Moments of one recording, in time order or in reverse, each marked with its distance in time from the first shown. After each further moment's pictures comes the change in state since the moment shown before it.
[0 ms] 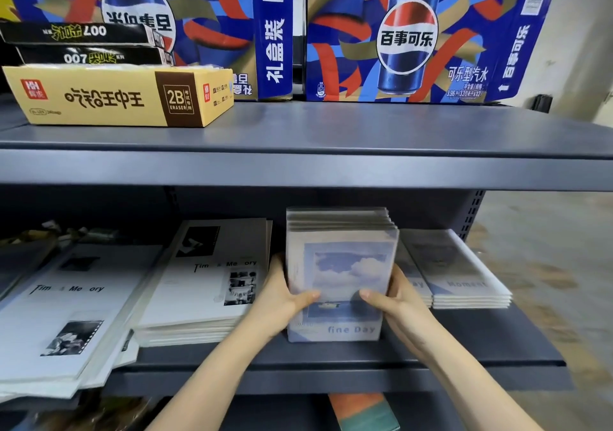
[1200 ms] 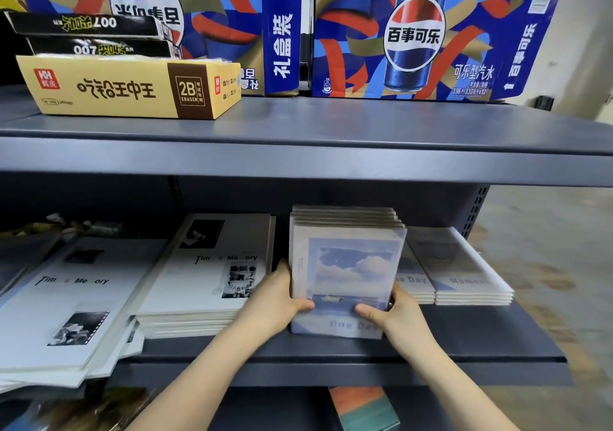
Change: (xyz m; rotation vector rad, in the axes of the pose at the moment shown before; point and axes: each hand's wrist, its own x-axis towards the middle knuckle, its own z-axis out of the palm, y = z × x) left_hand 0.000 -0.008 -0.011 0.504 -0.011 -0.035; right_hand -0.013 0.016 0.010 -0.452 0.202 -0.023
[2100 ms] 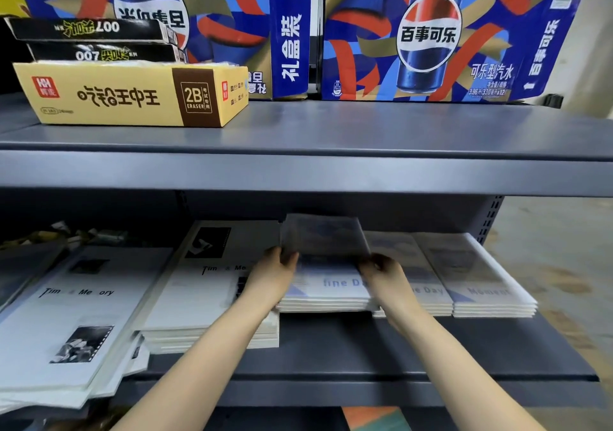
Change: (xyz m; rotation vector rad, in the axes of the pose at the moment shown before) left_hand 0.046 0.003 -0.024 -0.038 0.138 -0.183; right_hand 0.059 -0.040 0.034 -0.003 0.090 0.078
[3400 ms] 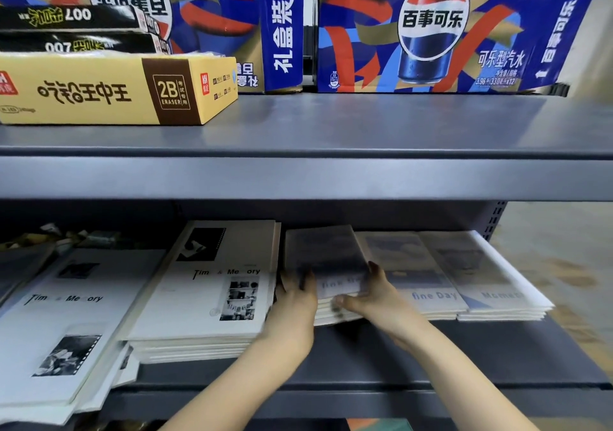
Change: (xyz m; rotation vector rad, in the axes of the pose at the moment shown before) left_hand -0.024 -0.008 0.052 0.652 -0.185 0.164; right_hand -0.001 0.023 0.000 -0.125 -0.262 0.035
